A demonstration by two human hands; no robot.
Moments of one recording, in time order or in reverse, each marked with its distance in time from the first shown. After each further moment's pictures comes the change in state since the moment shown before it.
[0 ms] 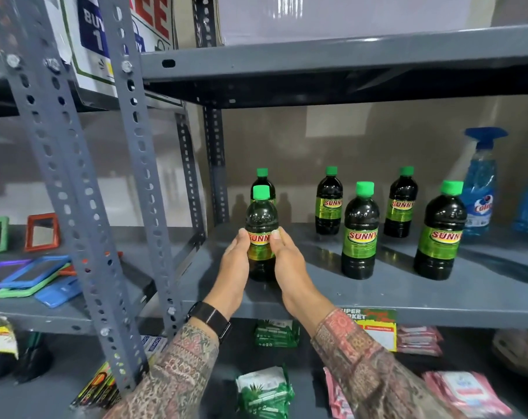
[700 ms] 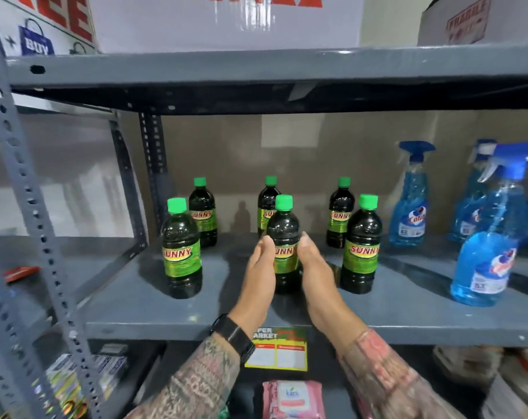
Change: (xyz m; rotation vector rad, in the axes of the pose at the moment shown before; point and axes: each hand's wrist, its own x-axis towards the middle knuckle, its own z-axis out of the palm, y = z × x) left_hand -0.029 -0.033 0.183 0.020 -0.120 0.054; right_hand 0.009 -0.027 -0.187 -0.042 0.127 -0.061
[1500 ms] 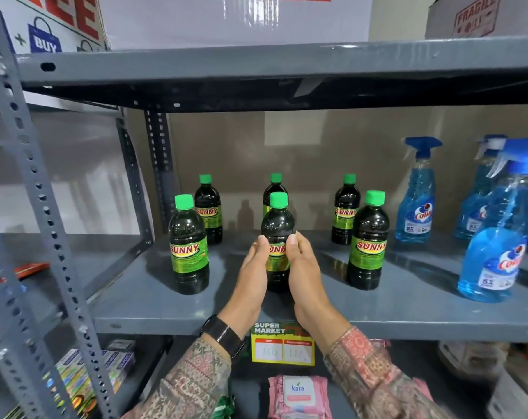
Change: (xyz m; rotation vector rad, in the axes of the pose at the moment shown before) left_hand 0.010 -0.016 -0.029 -0.105 -0.016 -0.067; right_hand -0.010 0.000 0.032 0.026 0.024 -0.016
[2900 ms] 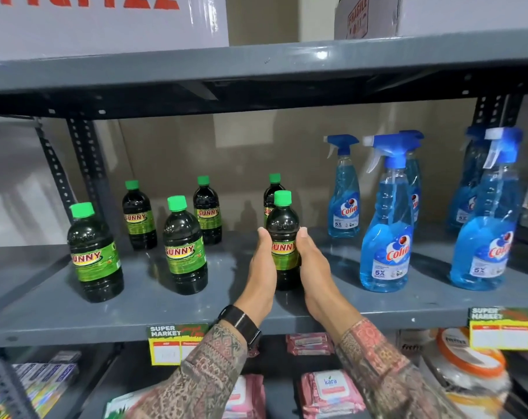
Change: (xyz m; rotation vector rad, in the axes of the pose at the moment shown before) left_hand -0.016 -0.035 0.198 0.039 -0.003 -0.068; right_hand 0.025 -0.035 -0.192 0.058 -0.015 0.044
